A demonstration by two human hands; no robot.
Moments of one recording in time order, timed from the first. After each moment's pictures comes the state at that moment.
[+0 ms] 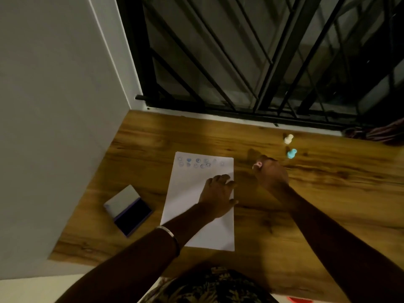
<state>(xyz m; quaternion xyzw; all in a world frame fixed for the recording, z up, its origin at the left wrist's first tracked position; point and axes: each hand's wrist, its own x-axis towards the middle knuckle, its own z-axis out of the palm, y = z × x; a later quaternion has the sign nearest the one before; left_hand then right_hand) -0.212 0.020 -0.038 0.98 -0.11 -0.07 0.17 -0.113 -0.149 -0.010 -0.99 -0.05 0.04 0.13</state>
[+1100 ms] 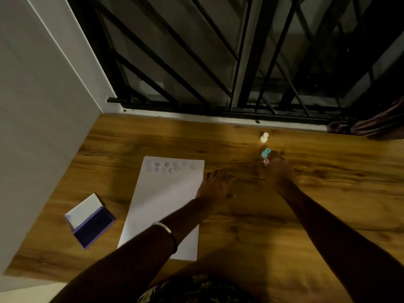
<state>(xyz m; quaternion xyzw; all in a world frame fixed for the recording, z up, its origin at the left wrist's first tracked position) -0.149 -0.069 -0.047 0.98 -0.11 -0.09 0.15 -0.053 -0.266 -0.024 -0.98 0.05 0.07 0.17</state>
